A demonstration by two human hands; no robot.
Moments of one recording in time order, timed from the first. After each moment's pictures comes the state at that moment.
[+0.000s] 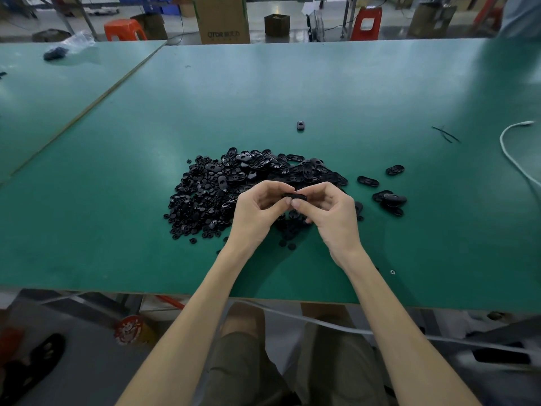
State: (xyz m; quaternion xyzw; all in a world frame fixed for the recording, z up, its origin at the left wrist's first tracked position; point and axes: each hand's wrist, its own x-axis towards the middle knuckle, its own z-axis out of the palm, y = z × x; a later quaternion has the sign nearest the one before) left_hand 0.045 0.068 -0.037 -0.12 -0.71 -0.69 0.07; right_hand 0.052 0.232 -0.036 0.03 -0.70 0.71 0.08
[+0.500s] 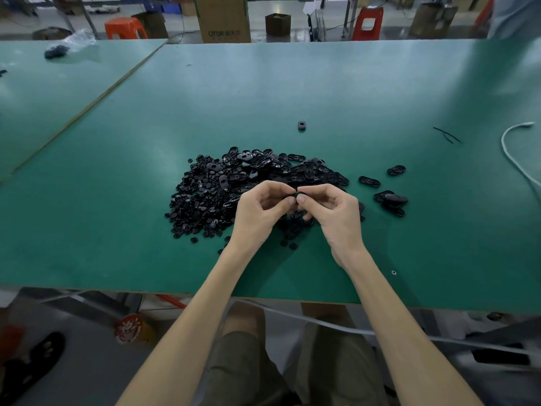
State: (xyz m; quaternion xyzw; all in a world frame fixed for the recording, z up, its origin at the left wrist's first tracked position) left_hand 0.048 0.070 -0.034 -0.10 -0.73 -0.67 0.08; right_hand 0.052 0.233 -0.036 0.04 -0.67 0.74 0.08
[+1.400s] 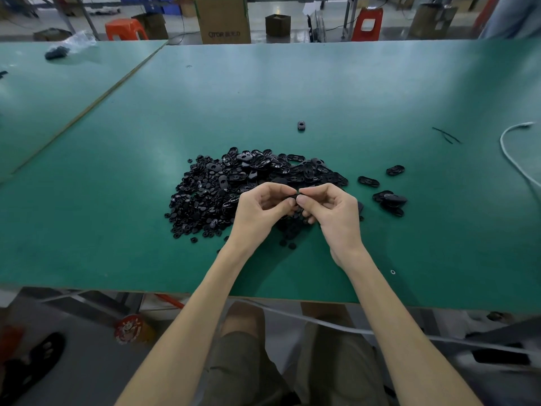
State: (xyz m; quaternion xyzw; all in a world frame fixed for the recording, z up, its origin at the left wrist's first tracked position) left_hand 0.049 0.069 -0.031 -0.09 -0.73 -0.68 0.06; right_hand 0.050 0.234 -0.039 0.02 -0.68 0.73 0.07
